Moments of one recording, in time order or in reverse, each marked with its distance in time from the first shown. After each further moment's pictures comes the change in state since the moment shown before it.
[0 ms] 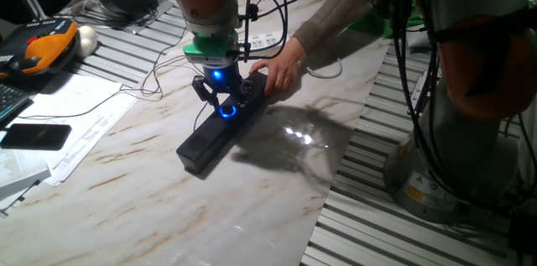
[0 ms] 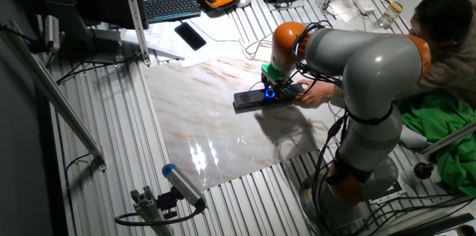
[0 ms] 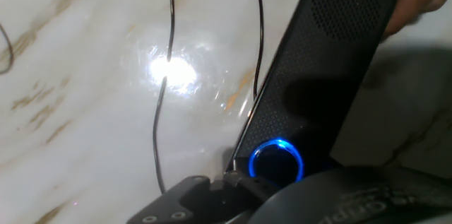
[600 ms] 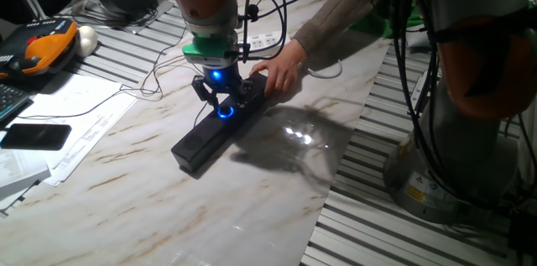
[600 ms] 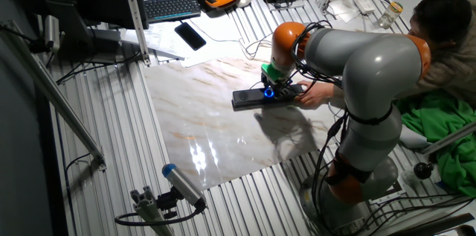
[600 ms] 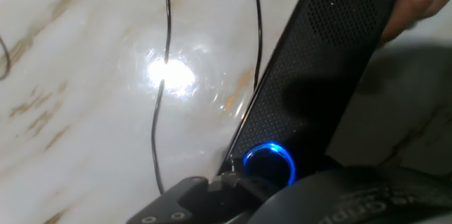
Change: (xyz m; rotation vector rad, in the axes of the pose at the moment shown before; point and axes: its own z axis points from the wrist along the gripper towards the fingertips) arm 0.001 0.000 0.000 0.004 -0.010 0.033
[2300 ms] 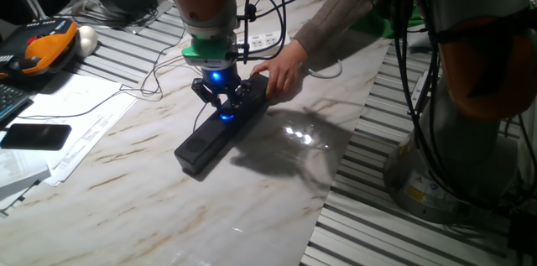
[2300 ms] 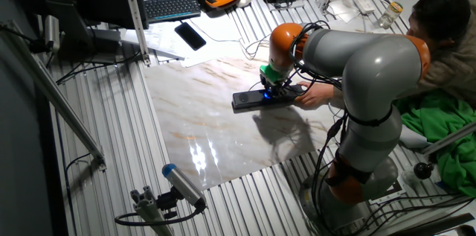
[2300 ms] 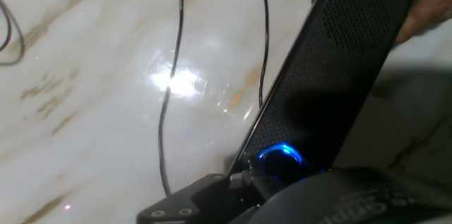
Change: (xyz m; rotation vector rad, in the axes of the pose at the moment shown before) arm 0.001 0.000 0.000 -0.004 -0.015 -0.106
